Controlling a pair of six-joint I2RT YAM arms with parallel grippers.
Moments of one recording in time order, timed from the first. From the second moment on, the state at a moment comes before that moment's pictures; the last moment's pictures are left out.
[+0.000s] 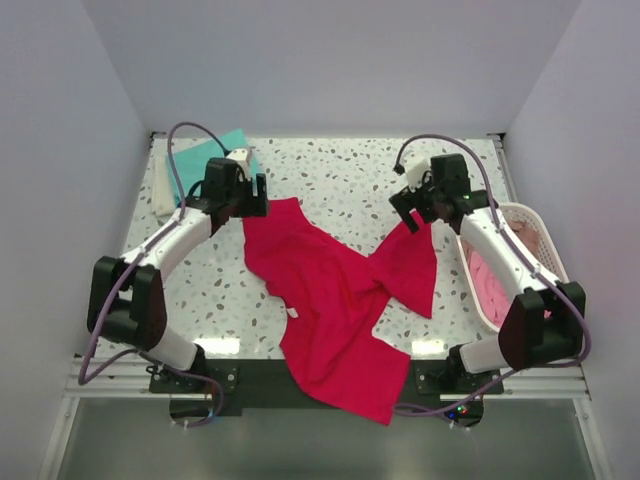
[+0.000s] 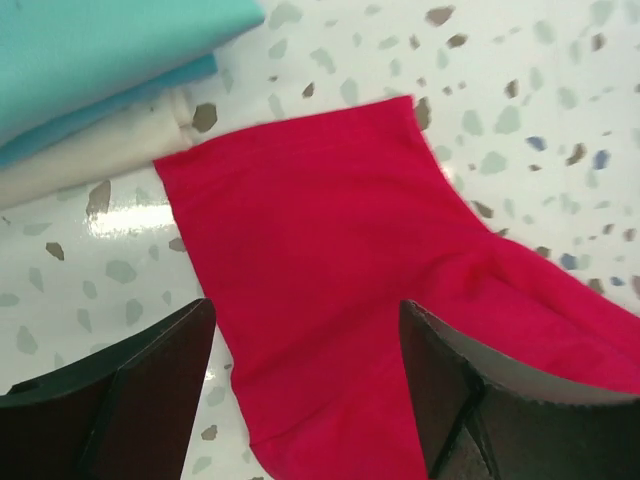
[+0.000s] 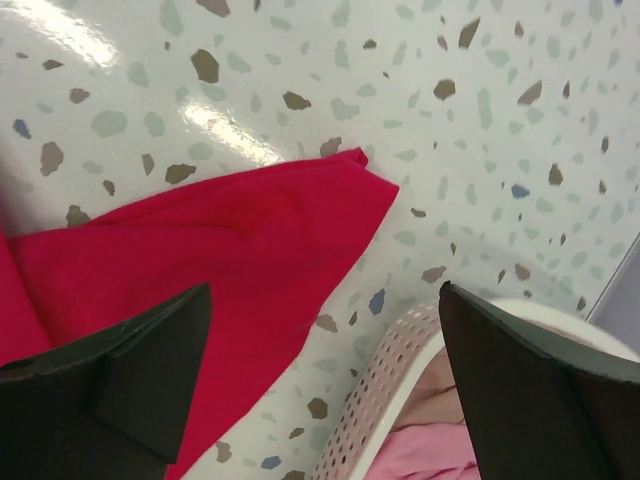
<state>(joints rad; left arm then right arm) -0.24 1.58 1.06 -0.22 0.03 -0.22 0.22 1.45 1.15 -0.52 0.02 -0.41</state>
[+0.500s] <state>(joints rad) -0.47 1.15 0.74 -0.30 0.22 -0.36 0.34 1.37 0.95 -0.89 -0.30 -0.74</state>
